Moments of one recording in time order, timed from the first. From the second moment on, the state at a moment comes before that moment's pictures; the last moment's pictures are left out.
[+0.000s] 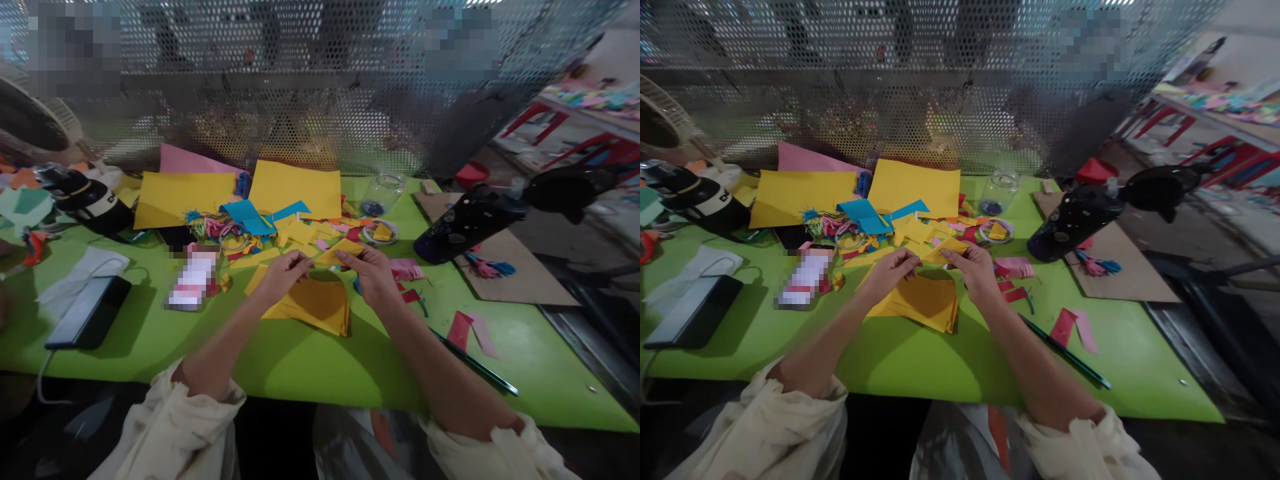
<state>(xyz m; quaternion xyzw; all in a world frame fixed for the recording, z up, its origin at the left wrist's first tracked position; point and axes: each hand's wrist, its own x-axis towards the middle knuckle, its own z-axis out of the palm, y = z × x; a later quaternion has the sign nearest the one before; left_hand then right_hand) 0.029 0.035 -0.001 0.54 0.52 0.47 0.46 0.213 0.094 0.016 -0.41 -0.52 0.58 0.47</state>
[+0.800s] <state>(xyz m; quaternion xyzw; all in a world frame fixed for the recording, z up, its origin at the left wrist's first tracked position) 0.031 0.037 -0.004 0.52 0.53 0.49 0.45 0.218 0.097 0.013 -0.43 -0.61 0.49 0.44</state>
